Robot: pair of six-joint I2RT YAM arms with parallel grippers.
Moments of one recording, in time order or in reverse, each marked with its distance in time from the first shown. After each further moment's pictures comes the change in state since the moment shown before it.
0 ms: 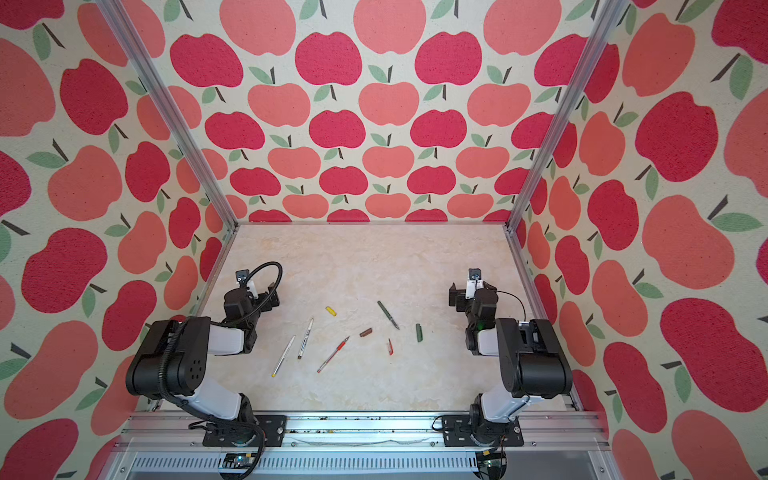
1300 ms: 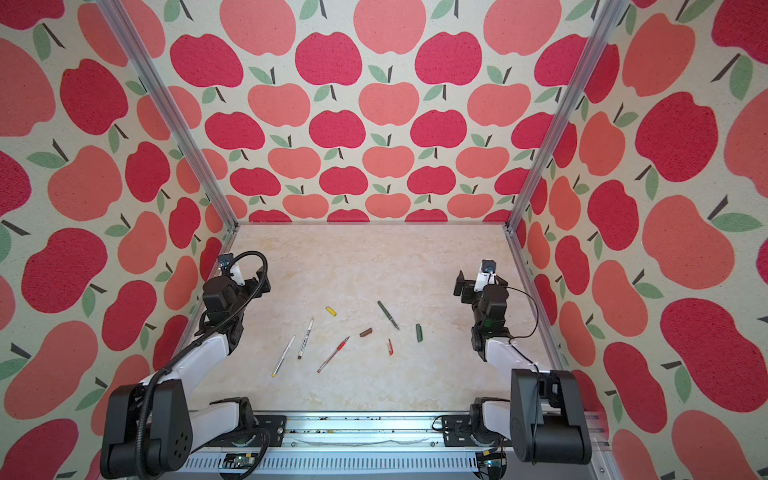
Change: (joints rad) left arm 0.019 -0.489 0.162 -0.470 0.098 -0.040; right arm -0.011 -0.407 0.076 -0.338 0.034 0.205
